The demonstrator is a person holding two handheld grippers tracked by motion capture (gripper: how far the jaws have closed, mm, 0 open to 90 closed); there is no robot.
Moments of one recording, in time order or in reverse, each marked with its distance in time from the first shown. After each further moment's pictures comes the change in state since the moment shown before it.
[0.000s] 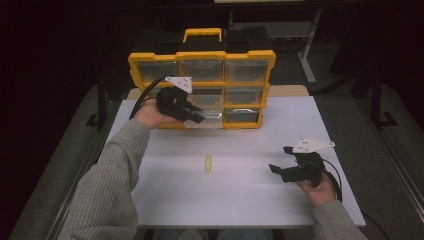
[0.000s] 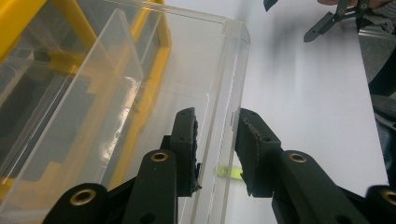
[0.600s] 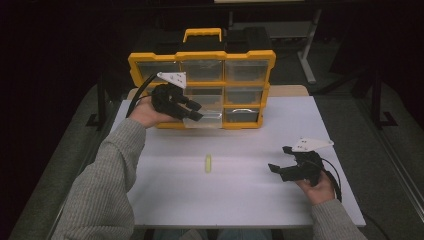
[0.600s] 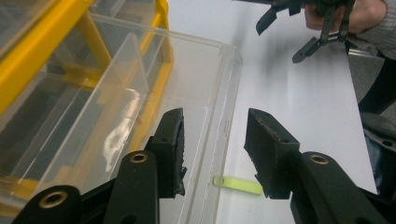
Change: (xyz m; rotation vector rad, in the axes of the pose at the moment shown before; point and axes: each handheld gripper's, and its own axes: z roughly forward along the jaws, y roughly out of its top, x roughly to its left) left arm -0.002 0.000 -0.017 -0.078 0.006 -0.026; right arm -0.003 0.000 0.004 0.006 0.011 0.018
